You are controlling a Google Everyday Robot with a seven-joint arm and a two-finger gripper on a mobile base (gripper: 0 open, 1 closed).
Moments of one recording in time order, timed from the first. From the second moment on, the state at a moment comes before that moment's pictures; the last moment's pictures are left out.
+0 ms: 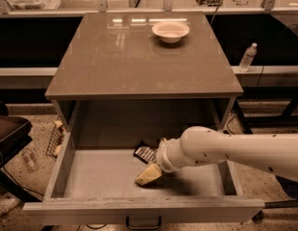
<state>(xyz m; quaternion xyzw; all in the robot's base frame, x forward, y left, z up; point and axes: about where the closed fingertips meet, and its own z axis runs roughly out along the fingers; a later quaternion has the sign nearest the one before) 0.499 -0.007 0.576 -0.48 0.81 0.18 0.27</state>
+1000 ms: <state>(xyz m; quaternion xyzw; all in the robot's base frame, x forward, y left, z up) 0.498 -0.006 0.594 -0.48 0.81 0.18 0.27</state>
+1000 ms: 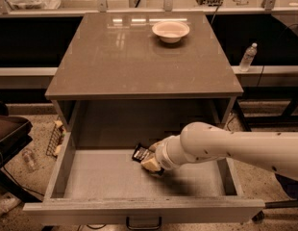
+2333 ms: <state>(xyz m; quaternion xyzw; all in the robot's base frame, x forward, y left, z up) 0.527 -0.102 0.863 -0.45 0.79 0.21 0.35</state>
